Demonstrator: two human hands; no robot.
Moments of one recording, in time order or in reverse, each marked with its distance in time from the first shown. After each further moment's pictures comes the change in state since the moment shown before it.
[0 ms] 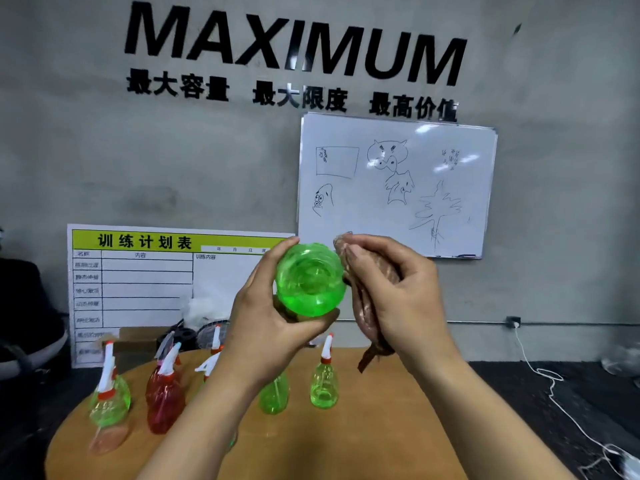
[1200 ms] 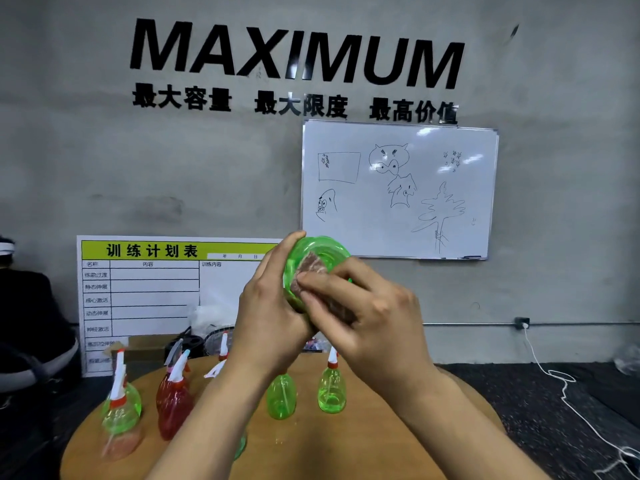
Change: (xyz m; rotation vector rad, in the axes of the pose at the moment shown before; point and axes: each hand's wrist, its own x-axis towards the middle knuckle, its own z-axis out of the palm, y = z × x) left_hand 0.015 0.014 -0.001 0.083 0.052 0.057; right_hand -0.021 0.001 0.018 -0.782 -0.048 -0.648
